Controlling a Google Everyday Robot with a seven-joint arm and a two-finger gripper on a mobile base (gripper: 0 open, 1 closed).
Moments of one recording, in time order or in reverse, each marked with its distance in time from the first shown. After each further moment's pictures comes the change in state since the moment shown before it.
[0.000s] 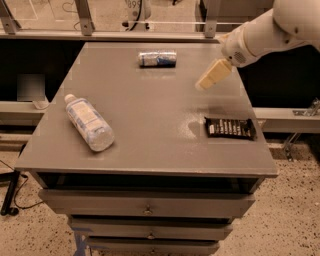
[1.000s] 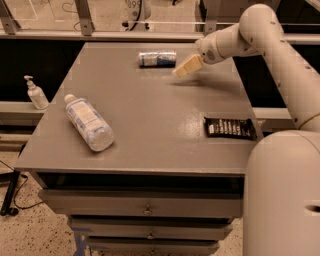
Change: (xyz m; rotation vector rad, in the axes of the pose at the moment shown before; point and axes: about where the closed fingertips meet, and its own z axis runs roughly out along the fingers) arm -0.022 -0.064 0.124 -0.070 -0.205 0.152
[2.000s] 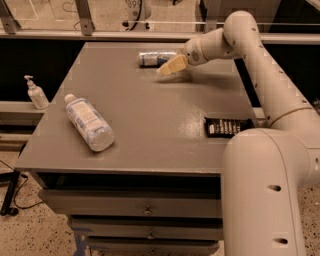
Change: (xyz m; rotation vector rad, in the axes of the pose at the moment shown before) arm -0.022 0.021 0.053 -0.137 -0.086 0.085
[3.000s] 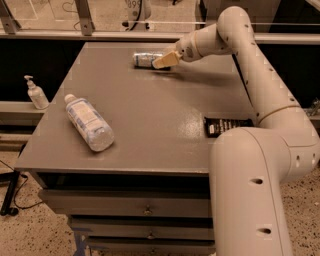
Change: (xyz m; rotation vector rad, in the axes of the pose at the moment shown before) arm -0.017 0.002 0.015 -0.028 -0.013 -0.027
